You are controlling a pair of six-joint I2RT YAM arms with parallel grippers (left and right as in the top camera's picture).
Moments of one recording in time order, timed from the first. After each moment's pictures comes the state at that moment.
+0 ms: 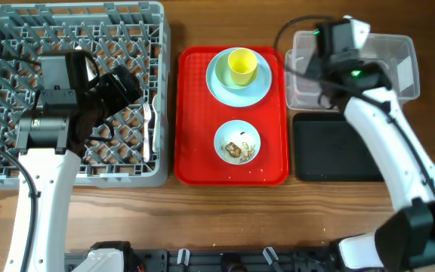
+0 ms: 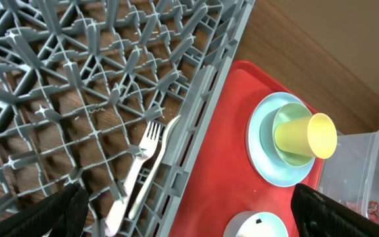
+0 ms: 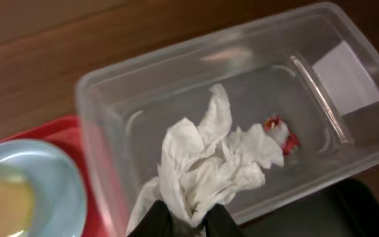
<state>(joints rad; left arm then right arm) -0.01 1.28 1.28 -0.89 0.11 -0.56 0.19 1.61 1.37 -0.68 0.42 0.46</state>
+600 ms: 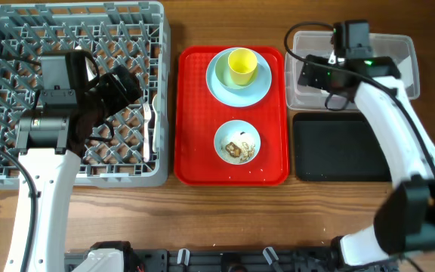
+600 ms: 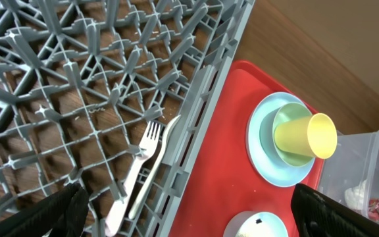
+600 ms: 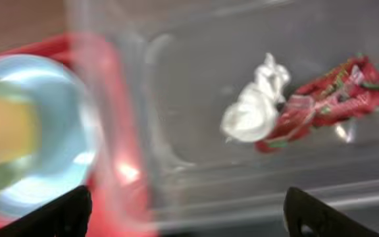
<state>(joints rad) -0.01 1.28 1.28 -0.89 0.11 -0.56 0.08 1.67 1.38 -0.77 0.02 0.32</state>
